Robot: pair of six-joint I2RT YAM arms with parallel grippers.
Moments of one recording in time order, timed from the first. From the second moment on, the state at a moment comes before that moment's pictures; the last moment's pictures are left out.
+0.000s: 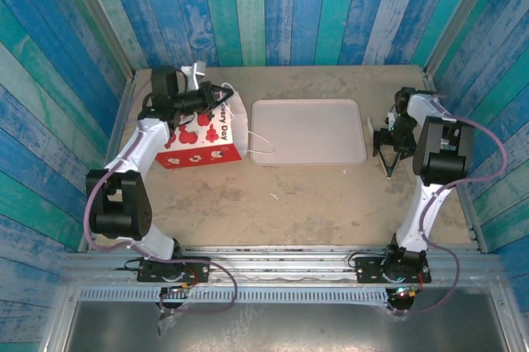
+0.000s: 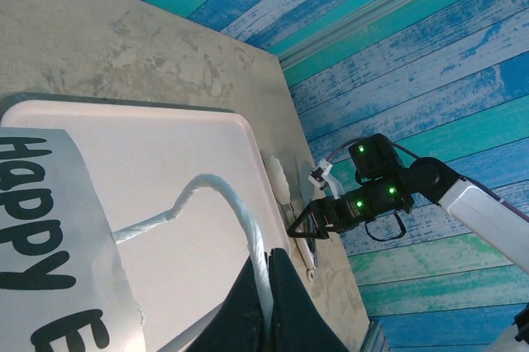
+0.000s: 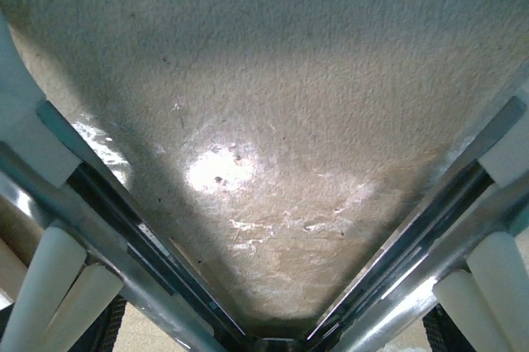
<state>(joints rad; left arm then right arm) -0.07 1.56 1.18 -0.05 0.89 -0.63 -0.15 2.10 1.54 -1.12 -0.03 0.02</state>
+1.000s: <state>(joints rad) -0.07 1.54 1.16 -0.04 0.87 -0.64 -0.15 1.96 1.36 -0.93 -0.03 0.02</state>
